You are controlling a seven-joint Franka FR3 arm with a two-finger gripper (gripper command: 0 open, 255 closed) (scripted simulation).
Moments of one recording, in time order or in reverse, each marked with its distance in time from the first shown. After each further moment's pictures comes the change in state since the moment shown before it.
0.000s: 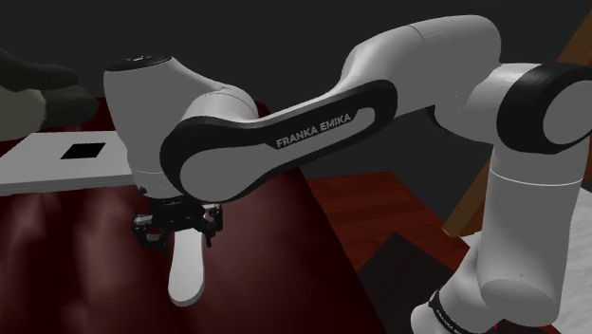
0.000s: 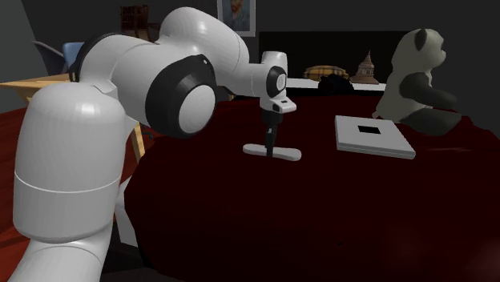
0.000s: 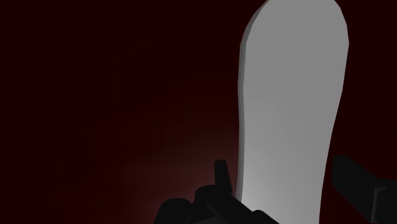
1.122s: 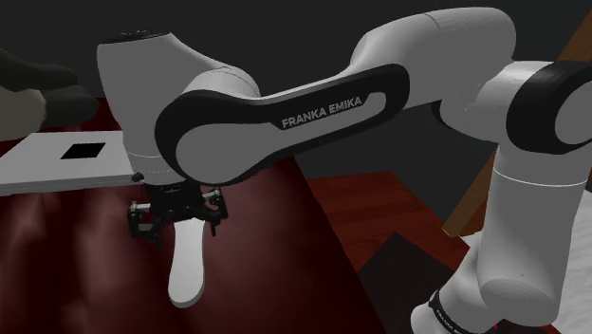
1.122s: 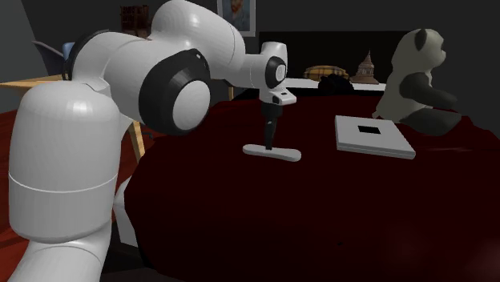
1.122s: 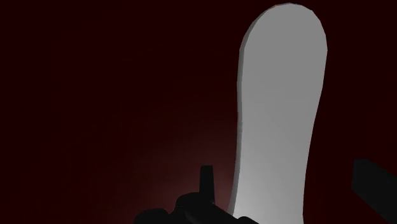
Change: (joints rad) arm -0.005 -0.025 0.010 0.035 0.021 -0.054 -0.014
